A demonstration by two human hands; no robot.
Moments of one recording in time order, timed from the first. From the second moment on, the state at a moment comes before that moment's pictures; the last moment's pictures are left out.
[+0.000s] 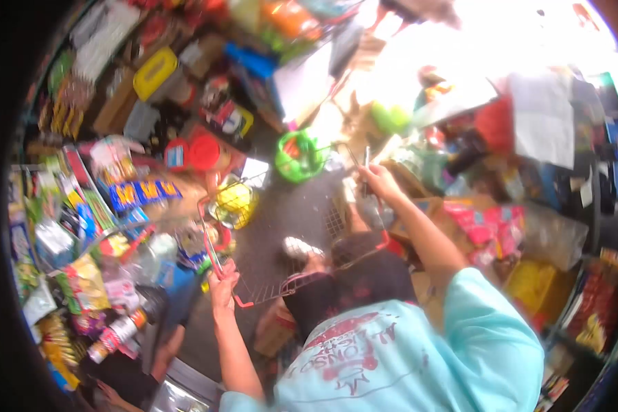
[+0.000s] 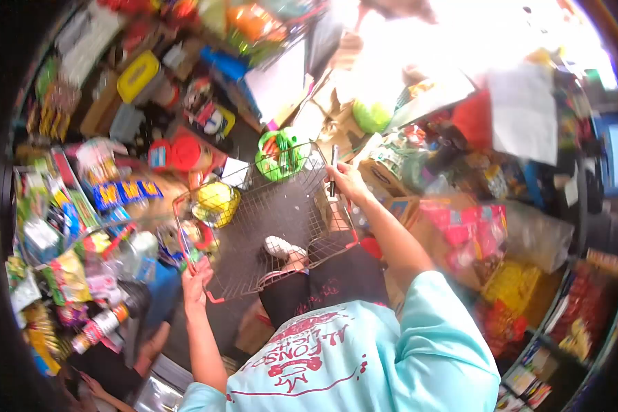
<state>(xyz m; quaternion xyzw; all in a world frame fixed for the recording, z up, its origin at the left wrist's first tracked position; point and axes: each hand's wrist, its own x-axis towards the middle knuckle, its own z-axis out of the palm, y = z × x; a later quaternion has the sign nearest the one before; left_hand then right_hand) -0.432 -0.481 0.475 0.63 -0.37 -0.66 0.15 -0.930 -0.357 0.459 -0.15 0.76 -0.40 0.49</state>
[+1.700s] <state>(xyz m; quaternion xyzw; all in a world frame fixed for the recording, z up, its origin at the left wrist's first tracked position) -0.518 -0.247 0.479 0.88 -0.30 -0.32 0.17 -1.339 -0.510 0.526 0.17 0.48 -0.81 0.29</state>
